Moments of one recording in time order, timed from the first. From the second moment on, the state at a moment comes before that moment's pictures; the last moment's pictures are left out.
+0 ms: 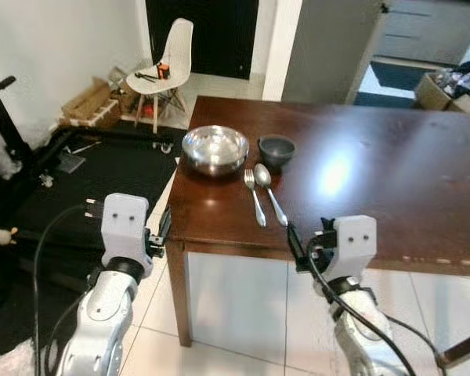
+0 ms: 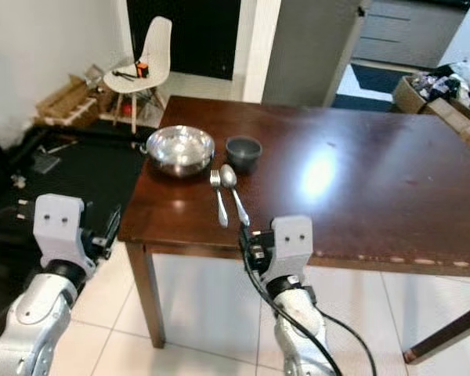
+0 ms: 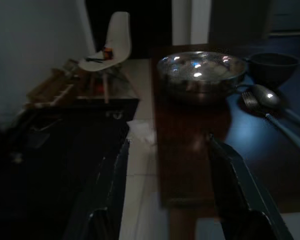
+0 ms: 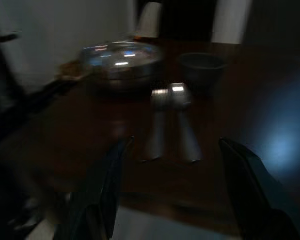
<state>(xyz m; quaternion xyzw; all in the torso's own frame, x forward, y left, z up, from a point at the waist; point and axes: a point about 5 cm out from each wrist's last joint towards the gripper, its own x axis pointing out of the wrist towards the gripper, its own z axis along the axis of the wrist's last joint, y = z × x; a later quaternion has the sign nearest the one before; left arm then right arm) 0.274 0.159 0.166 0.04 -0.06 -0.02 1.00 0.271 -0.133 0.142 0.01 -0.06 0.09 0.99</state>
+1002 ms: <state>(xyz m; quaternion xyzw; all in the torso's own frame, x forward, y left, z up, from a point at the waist) 0.273 0.160 0.163 0.04 -0.06 -0.02 1.00 0.271 -0.132 0.142 0.01 -0.06 0.09 0.99</state>
